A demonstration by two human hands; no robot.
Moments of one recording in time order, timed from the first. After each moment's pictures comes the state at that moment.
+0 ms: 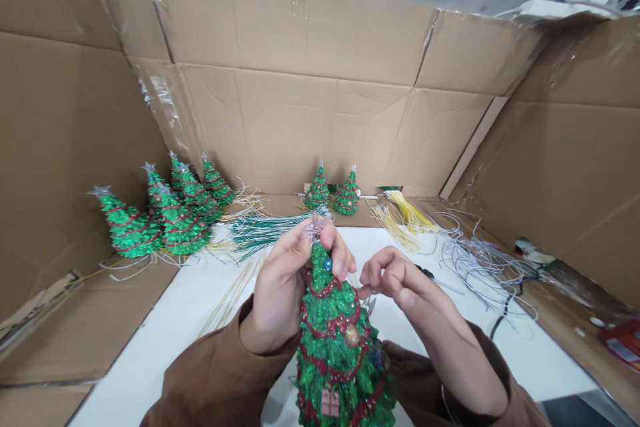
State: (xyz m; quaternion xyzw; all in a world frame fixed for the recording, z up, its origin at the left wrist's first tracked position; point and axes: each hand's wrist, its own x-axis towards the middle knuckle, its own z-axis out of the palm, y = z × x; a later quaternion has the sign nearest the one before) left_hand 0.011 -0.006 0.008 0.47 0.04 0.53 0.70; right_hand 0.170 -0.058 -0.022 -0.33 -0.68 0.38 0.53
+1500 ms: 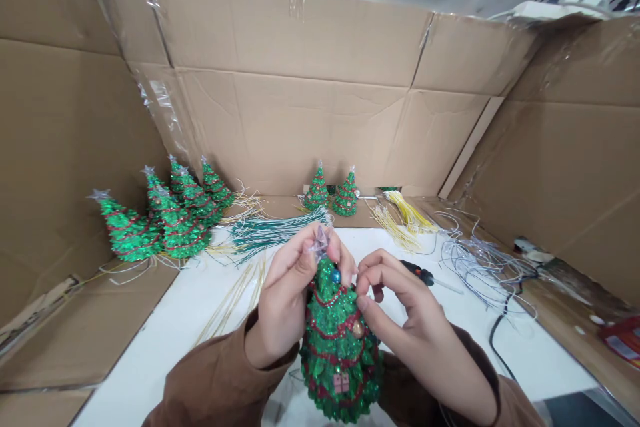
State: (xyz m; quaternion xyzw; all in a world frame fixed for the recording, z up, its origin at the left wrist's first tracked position) left_hand 0.011 -0.011 0.000 0.55 0.01 0.54 0.63; right_hand 0.156 -0.057 -0.017 -0.43 -0.72 0.27 0.48
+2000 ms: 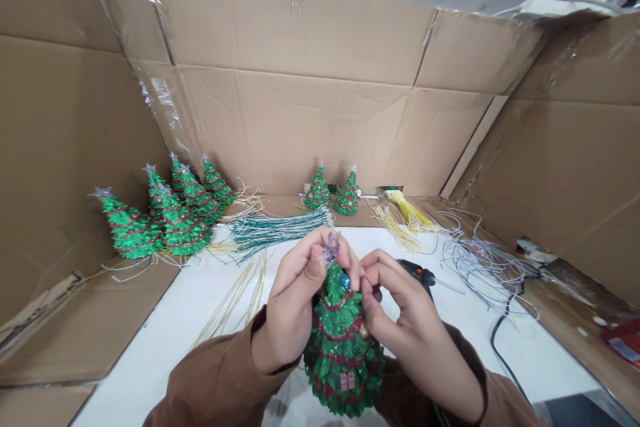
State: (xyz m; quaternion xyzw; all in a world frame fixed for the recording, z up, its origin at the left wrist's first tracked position) left_hand 0.014 -0.012 -0.005 0.58 0.02 0.54 0.61; right_hand 0.153 -0.051 -0.027 -0.41 -0.72 0.26 0.50
